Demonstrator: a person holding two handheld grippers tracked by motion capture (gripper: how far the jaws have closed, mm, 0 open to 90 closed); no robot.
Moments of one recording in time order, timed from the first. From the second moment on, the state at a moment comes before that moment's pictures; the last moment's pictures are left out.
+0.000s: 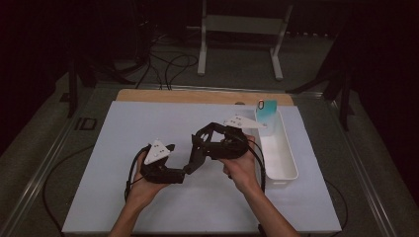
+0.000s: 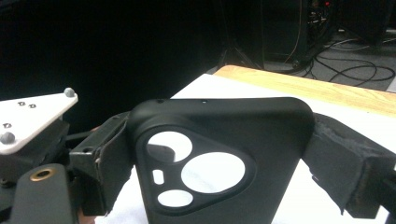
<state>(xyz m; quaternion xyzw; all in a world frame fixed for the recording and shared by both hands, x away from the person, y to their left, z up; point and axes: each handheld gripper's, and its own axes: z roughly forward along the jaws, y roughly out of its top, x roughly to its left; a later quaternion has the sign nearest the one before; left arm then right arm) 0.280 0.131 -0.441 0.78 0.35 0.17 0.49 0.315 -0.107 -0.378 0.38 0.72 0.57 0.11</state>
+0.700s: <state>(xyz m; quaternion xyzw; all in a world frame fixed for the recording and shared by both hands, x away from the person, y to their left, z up) 0.272 0.179 -0.465 0.74 0.42 0.24 0.47 0.316 -0.111 -0.376 0.38 0.72 0.57 0.11</state>
